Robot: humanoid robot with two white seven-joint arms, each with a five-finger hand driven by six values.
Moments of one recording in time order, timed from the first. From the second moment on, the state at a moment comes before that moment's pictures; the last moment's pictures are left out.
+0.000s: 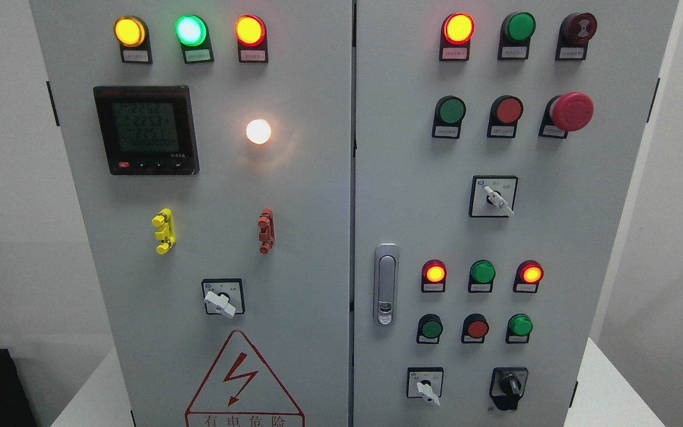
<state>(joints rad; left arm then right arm) 0.05 -0.07 -0.01 -0.11 0.03 -0.03 -0.03 0.21 0.09 0.07 -0.27 0.12 0.17 0.01</state>
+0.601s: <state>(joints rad) 0.05 -0.07 -0.01 -0.11 0.03 -0.03 -0.03 0.21 0.09 0.06 -0.27 0.11 0.16 0.01</state>
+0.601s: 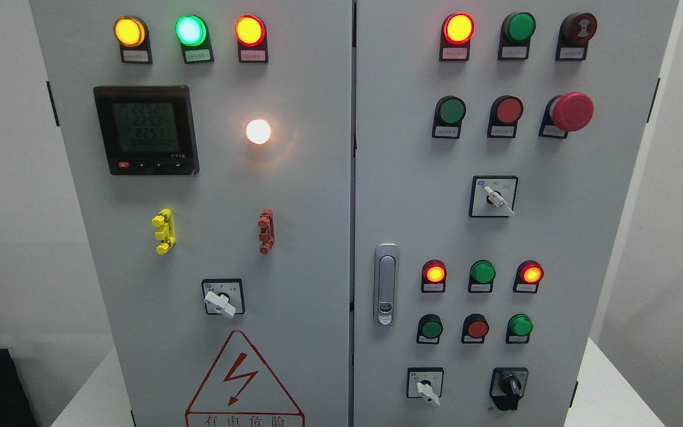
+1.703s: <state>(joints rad) 0.05 -0.07 -0.01 -0.11 0.03 -0.03 -0.03 0.28 0.10 0.01 -0.55 0.08 -0.28 -0.02</state>
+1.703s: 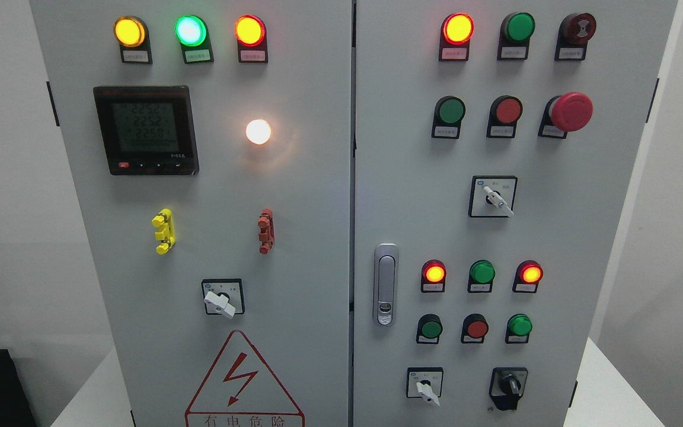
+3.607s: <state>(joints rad) 0.05 -0.07 -0.01 -0.11 0.03 -0.03 -0.03 0.40 0.11 0.08 -1.14 0.05 -0.59 -0.13</state>
